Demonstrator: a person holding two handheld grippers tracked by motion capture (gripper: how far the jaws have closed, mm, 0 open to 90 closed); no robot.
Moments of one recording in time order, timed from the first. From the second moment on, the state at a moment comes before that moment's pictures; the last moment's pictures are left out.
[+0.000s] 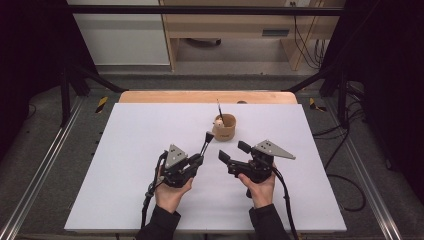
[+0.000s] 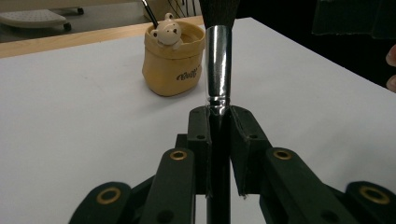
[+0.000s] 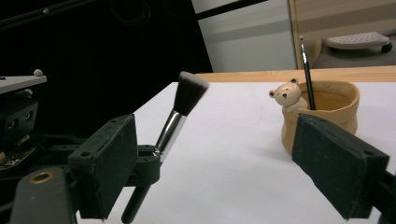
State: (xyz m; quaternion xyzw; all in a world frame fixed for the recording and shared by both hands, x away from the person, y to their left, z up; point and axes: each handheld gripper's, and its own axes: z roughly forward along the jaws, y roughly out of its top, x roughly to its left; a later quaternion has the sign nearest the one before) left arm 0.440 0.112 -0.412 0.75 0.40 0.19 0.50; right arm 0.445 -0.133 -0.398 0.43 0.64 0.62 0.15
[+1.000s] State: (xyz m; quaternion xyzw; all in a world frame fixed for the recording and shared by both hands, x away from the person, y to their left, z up) left arm 0.436 0.086 -0.409 0.75 0.38 0.20 0.50; right arm 0.458 -0.117 -0.414 0.46 0.63 0.62 0.10
